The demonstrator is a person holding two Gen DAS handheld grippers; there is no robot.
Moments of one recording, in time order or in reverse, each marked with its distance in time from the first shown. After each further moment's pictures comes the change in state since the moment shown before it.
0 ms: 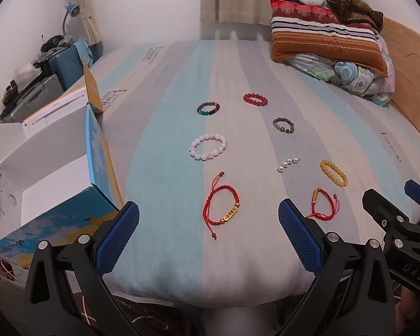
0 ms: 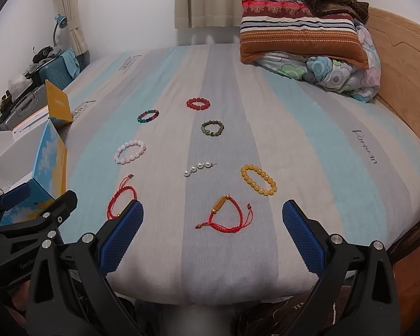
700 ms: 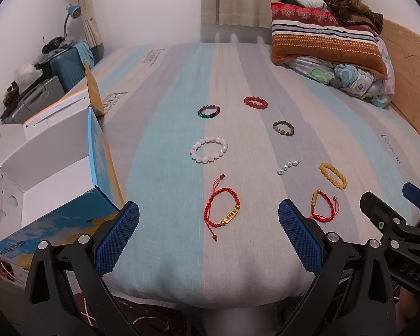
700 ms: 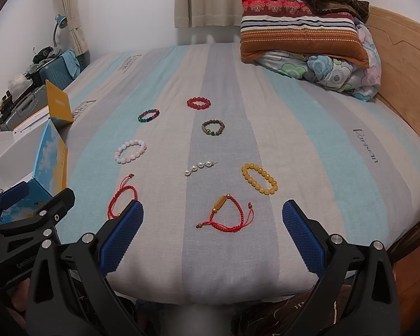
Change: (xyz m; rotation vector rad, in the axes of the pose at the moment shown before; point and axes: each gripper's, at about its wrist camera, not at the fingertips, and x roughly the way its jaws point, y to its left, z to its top) left arm -0.004 0.001 0.000 -0.003 -0.016 0.001; right arm 0.001 0.000 -0.002 0.002 0.001 0.004
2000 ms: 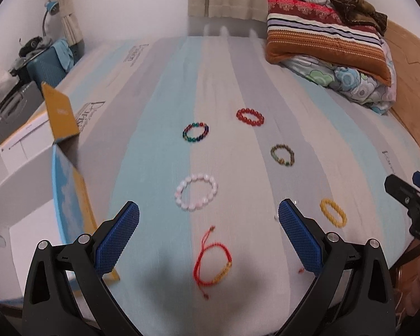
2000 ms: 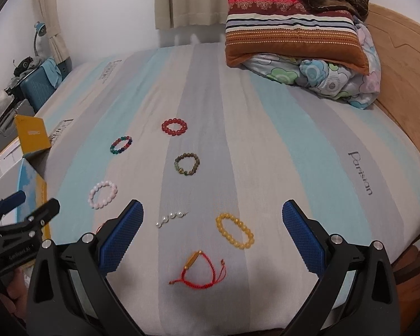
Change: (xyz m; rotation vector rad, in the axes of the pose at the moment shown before) left arm 0.068 -0.005 0.102 0.017 0.071 -0.072; right arm 0.048 -0.044 0.108 0.033 0.049 -0.053
